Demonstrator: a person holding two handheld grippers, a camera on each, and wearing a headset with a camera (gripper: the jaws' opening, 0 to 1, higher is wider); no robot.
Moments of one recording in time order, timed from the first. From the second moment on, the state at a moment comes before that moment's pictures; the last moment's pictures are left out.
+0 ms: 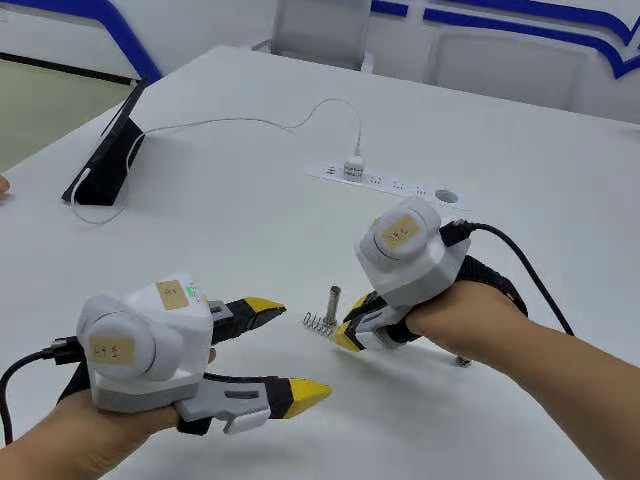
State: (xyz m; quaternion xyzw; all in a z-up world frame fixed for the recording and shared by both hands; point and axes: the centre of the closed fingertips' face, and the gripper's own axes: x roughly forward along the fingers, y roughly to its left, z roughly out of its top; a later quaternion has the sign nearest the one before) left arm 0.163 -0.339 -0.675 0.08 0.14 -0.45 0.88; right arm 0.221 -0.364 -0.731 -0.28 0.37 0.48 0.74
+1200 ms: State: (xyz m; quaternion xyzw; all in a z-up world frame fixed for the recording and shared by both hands) left arm 0.161 -0.339 -0.677 0.09 0.14 -0.45 0.88; right arm 0.192 -0.366 -0.713 -0.30 0.38 0.52 0.71
